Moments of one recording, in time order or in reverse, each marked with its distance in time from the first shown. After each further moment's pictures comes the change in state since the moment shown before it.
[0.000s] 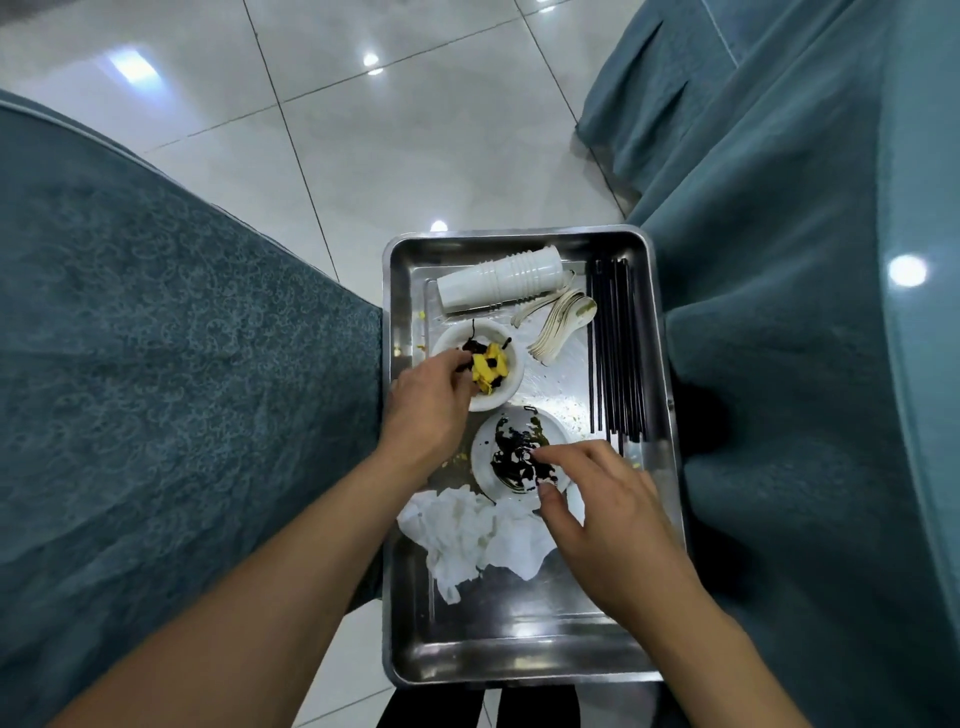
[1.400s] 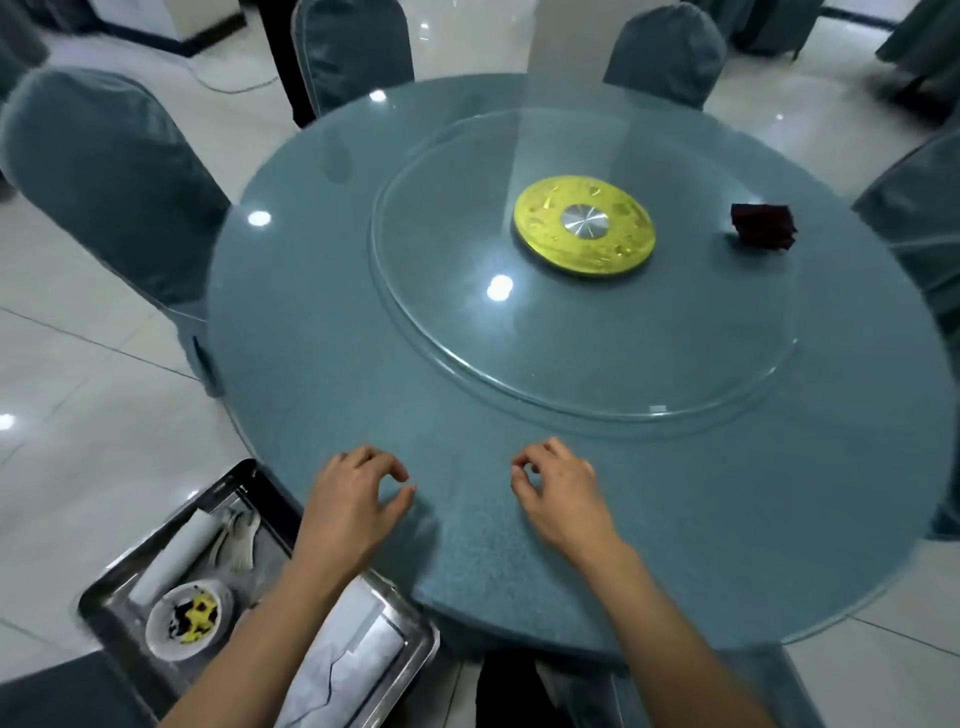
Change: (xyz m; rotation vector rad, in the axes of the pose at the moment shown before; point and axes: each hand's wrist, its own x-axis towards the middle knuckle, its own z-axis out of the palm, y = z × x) left_hand -0.255 0.378 -0.001 0.381 -0.248 1.014; right_hand -0.323 0.137 -0.261 0.097 0.811 0.550
